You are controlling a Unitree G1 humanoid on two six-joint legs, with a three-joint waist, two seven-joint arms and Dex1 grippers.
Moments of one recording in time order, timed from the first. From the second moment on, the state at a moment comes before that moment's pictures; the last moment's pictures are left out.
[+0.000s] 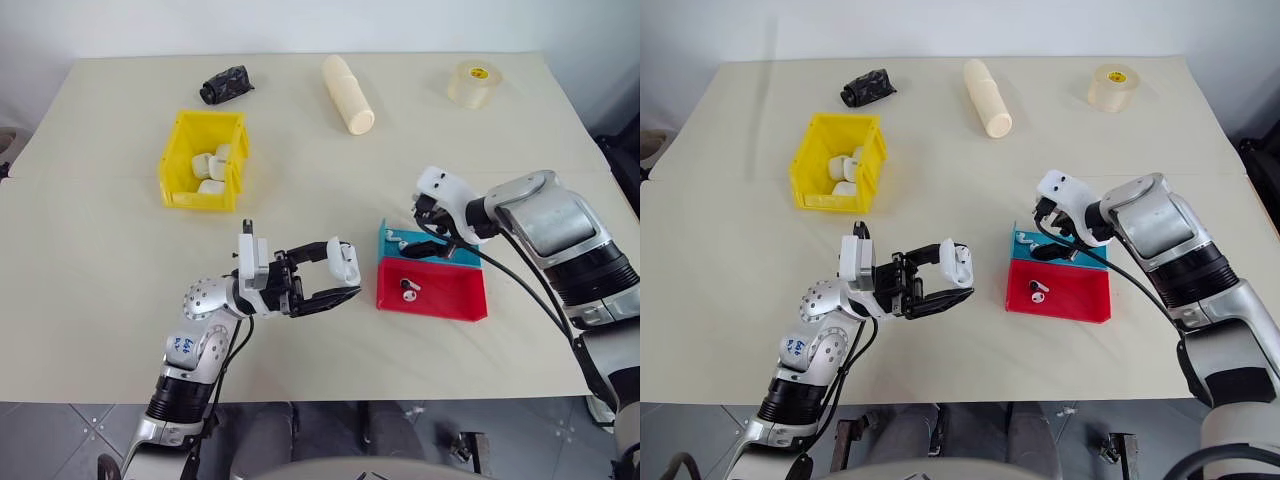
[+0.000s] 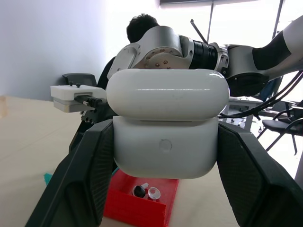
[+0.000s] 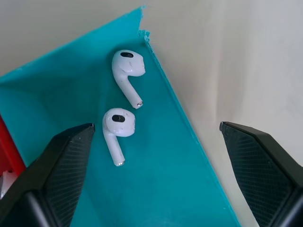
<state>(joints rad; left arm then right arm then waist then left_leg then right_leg) -0.28 0.25 -0.10 -0.11 -0.54 0.05 -1.06 -0.95 -0.77 0.48 0.19 0.13 0.95 1.04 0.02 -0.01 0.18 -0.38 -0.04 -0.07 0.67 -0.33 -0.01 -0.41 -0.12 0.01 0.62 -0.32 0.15</state>
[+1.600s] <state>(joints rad) -0.41 0.24 -0.09 0.04 -0.52 0.00 -1.09 -0.48 -0.63 -0.20 -0.24 0.60 0.72 1.14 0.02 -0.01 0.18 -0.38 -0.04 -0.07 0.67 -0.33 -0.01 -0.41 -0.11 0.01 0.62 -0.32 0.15</state>
